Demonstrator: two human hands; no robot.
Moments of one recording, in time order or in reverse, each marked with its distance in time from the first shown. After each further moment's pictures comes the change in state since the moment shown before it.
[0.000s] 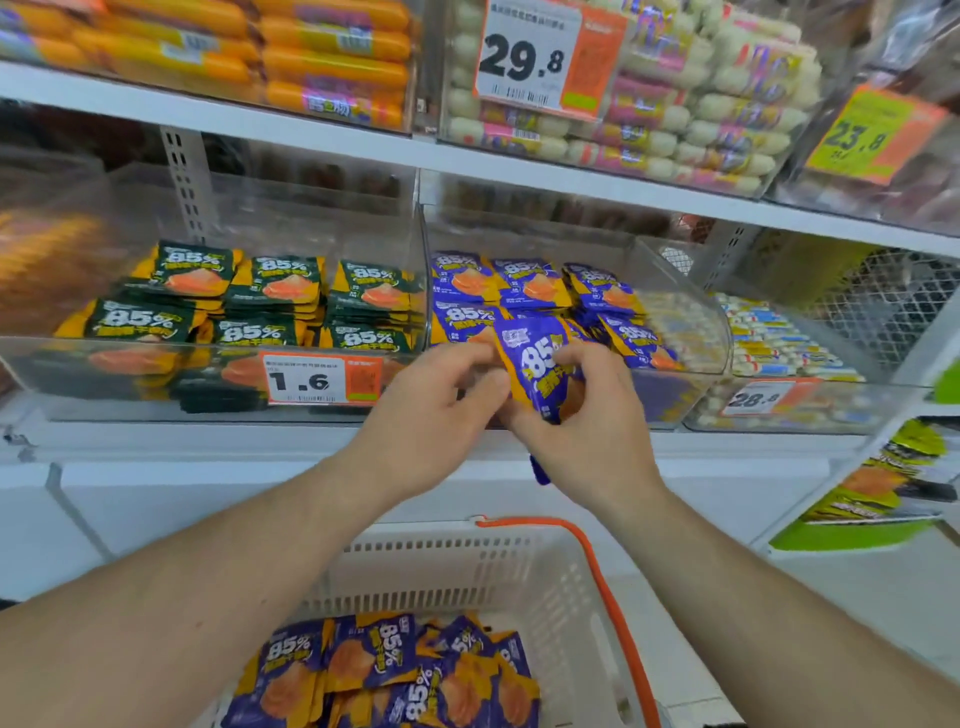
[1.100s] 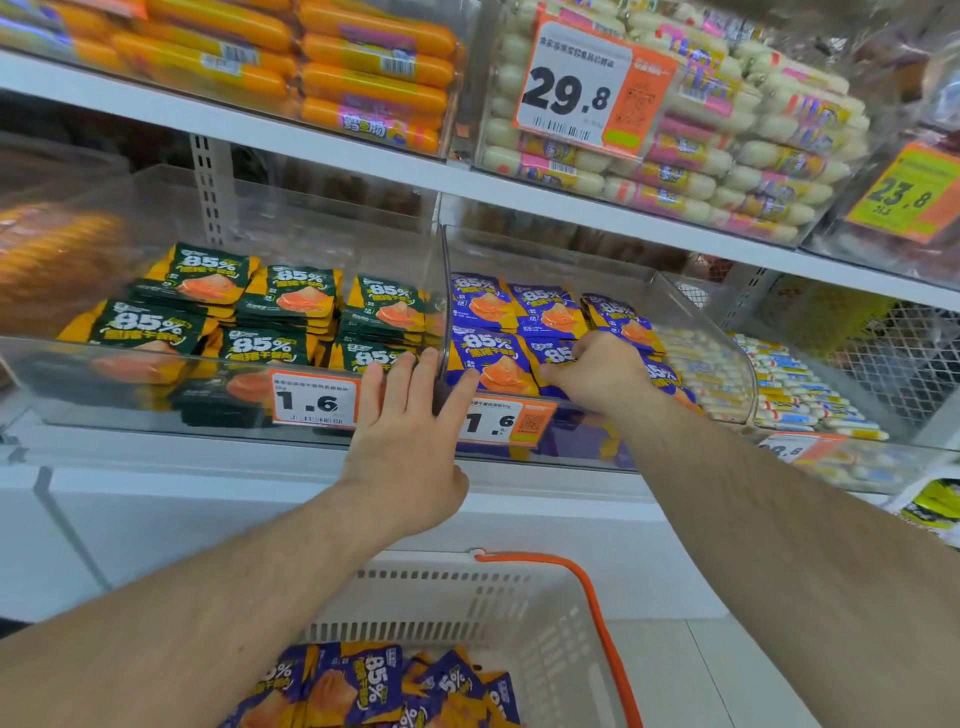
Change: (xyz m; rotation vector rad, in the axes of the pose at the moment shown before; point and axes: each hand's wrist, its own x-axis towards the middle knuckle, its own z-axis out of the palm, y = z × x) left_hand 0.004 -0.040 0.002 1.117 -0.067 -0.100; right_hand 0.132 0.027 0.022 -0.507 -0.332 0.266
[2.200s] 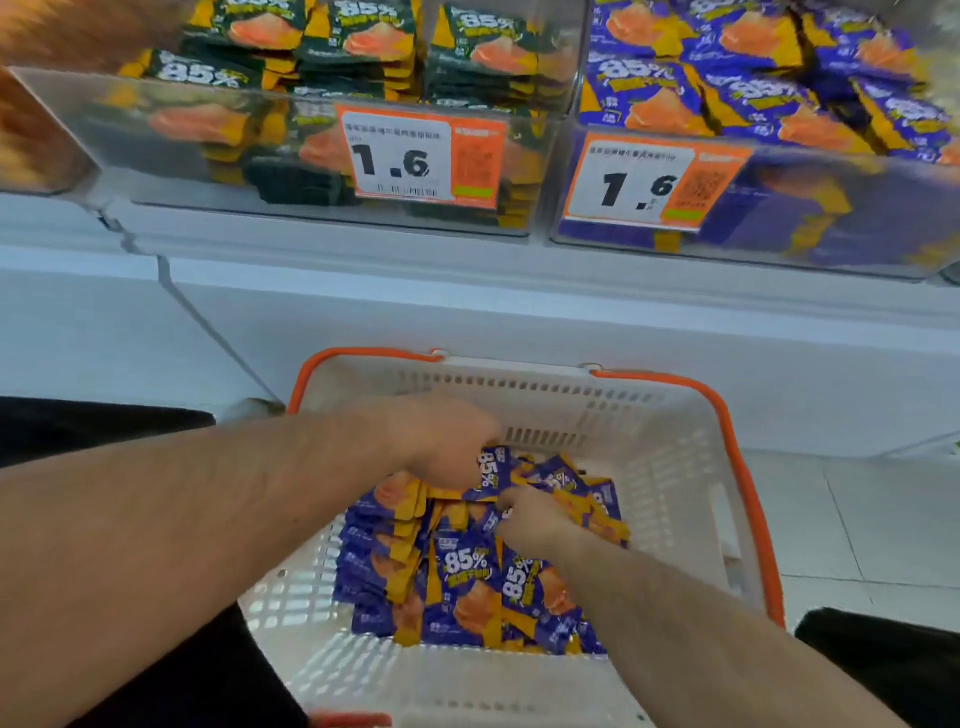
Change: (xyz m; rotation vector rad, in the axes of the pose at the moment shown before) left_hand -0.089 -0.036 0.090 -0.104 -1.029 0.291; right_hand -0.200 0.073 0.328 -0.015 -1.037 -0.047
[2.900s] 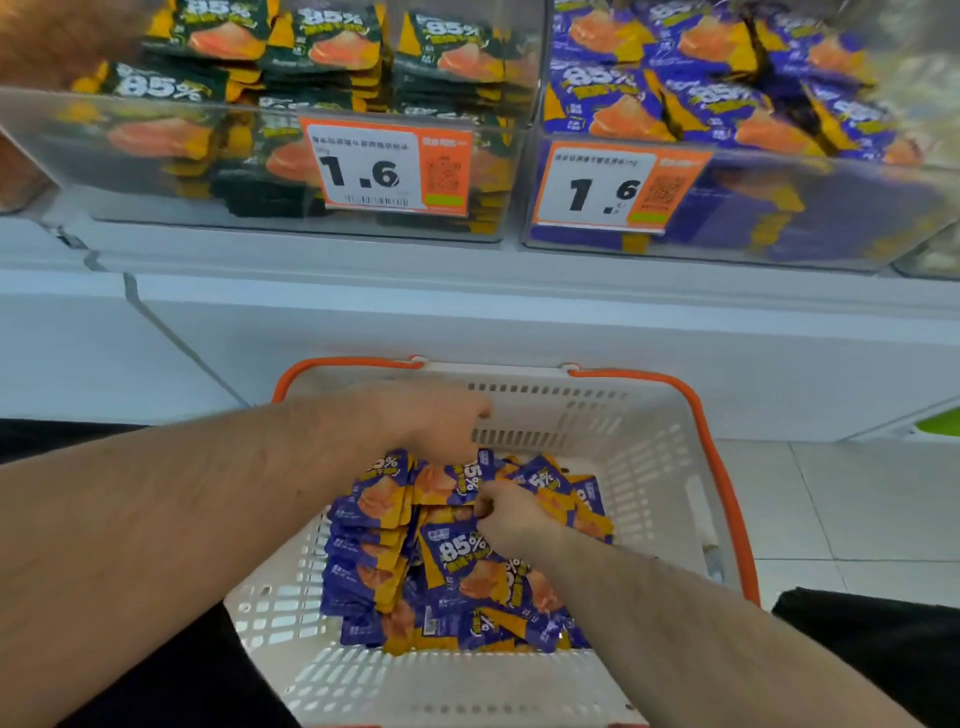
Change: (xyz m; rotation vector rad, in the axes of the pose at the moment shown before) left_hand 0.009 0.001 -0.022 -0.077 -0.006 -0.041; right_hand -0.012 -0.014 -0.001 0.255 0.067 -0.038
